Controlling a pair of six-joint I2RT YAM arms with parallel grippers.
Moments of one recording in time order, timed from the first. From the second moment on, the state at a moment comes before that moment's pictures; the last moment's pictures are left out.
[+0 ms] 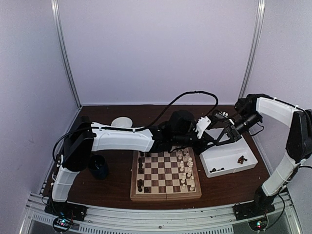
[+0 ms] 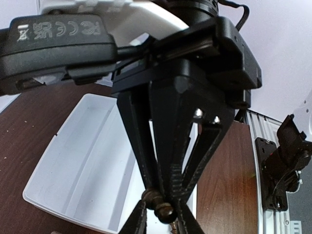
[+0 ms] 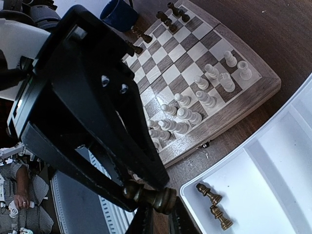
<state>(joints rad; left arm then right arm) -1.15 2.24 1.80 0.13 0.24 -0.07 0.12 1.62 1.28 -1.32 -0.91 -0.81</state>
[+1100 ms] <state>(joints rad) -1.03 1.90 1.73 -0.87 0.10 -0.08 0.11 1.32 1.05 -1.03 -0.76 -0.66</state>
